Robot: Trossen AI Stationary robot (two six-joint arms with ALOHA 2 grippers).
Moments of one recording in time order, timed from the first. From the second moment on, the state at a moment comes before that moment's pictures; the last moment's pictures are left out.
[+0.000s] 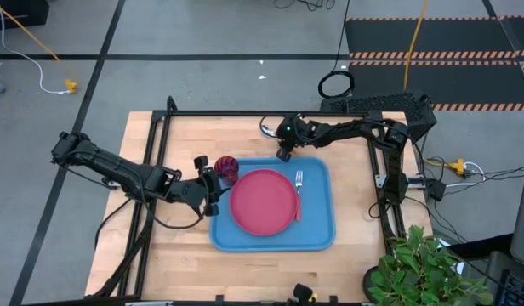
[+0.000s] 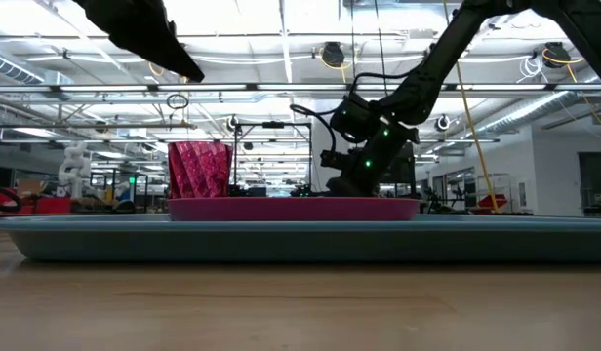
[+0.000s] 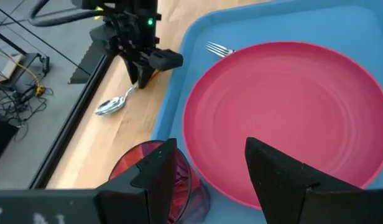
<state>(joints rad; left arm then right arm) -0.32 1.16 0.84 -0.44 -0.60 -0.14 -0.51 1.95 1.04 0.02 0.05 -0.12</state>
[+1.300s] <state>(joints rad) -0.31 1.16 0.84 -0.20 -0.64 0.23 -0.23 1.53 1.04 -0.40 0.31 0.20</state>
